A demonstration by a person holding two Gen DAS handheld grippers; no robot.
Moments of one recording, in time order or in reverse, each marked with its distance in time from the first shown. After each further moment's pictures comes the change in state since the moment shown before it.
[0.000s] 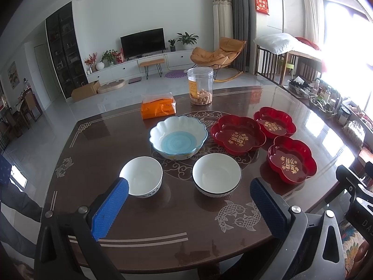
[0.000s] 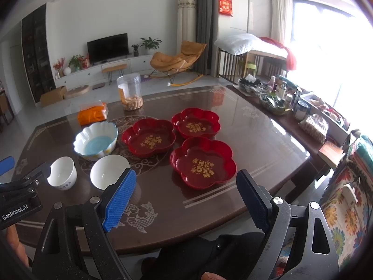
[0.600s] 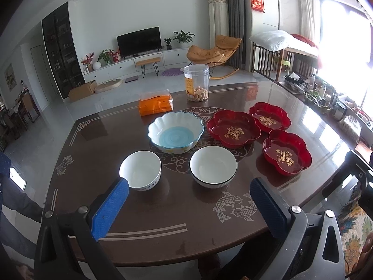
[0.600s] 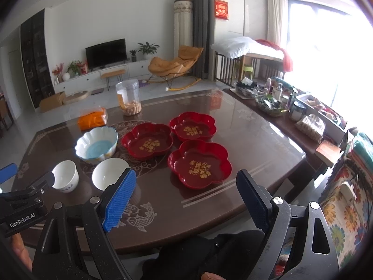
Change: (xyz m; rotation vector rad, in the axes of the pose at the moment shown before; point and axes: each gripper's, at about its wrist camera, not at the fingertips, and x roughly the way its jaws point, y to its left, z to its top) left arm -0.020 0.002 -0.017 -0.015 -0.006 -0.045; right arm -0.026 -0.005 -0.007 0.027 -0.049 -0.014
